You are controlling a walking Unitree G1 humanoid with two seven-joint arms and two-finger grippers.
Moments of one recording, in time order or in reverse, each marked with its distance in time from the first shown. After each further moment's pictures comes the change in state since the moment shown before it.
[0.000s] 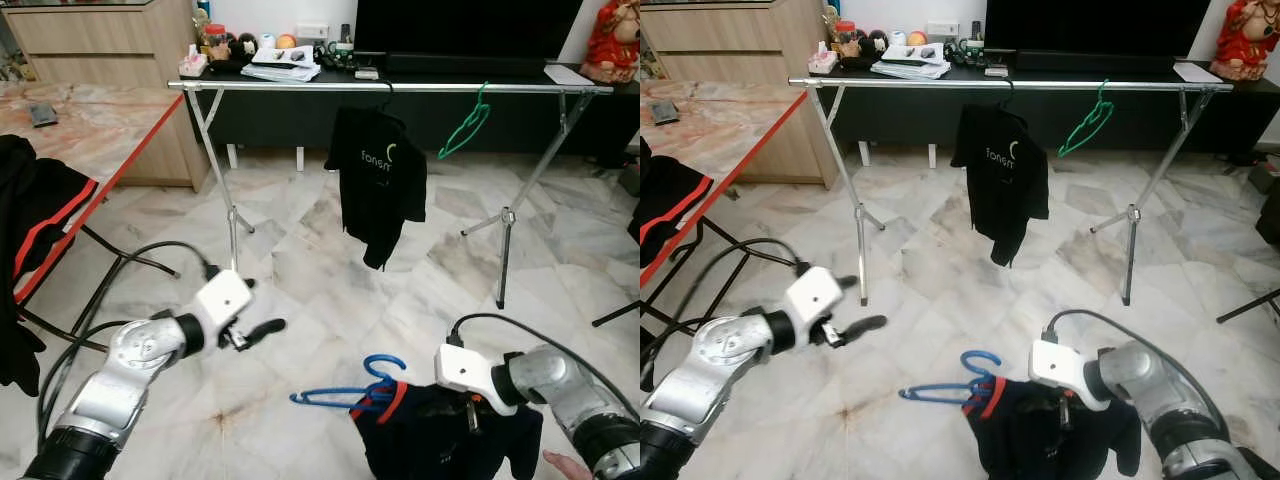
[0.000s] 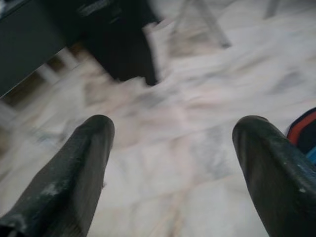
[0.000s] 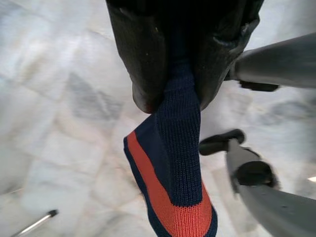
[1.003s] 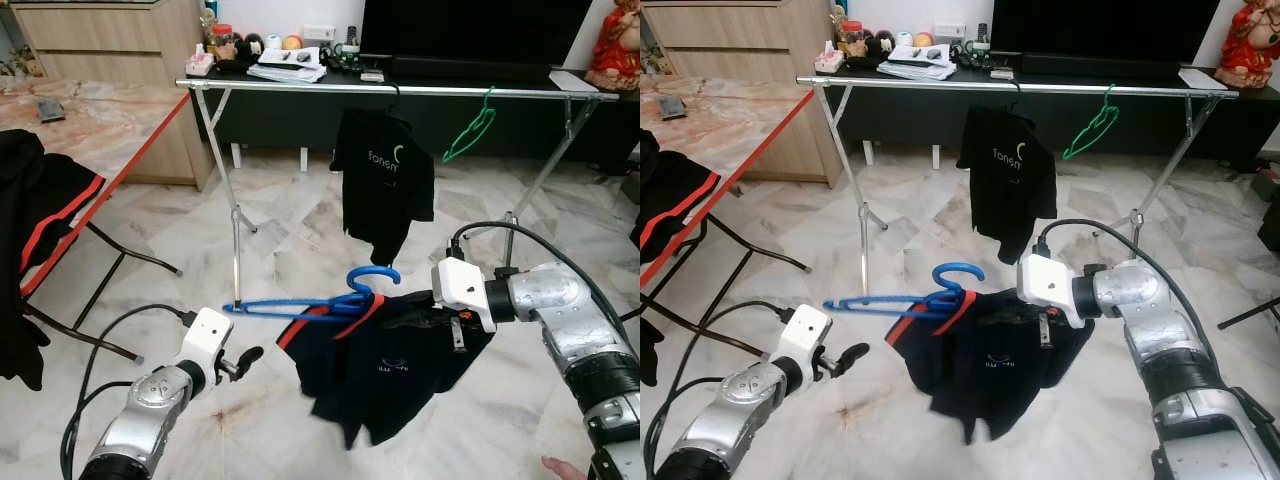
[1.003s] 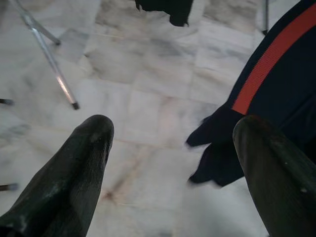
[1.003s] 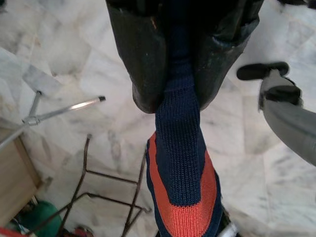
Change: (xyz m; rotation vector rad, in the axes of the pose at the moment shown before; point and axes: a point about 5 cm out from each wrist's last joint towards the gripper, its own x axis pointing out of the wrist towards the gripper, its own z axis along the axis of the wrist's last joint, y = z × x) left arm 0.011 -0.040 -0.065 -0.403 0.181 0.134; right arm -0.049 -0.039 0.097 -0.256 -0.403 0.003
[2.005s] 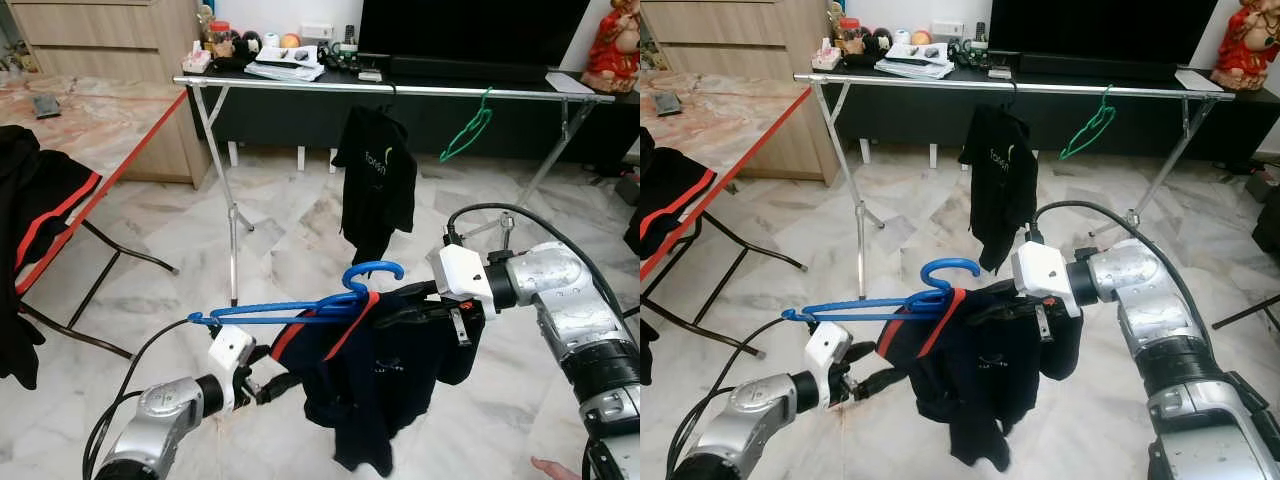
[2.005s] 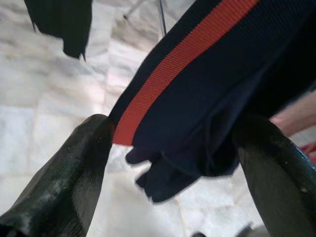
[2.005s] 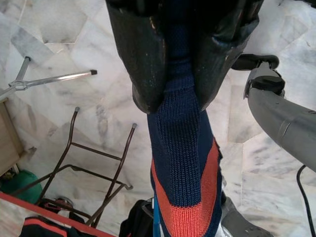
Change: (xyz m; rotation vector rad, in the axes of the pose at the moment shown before) left arm 0.004 -0.025 0.003 -0.076 -0.104 -0.356; right arm 0.003 -0.002 0.028 -0.079 -0.082 0.097
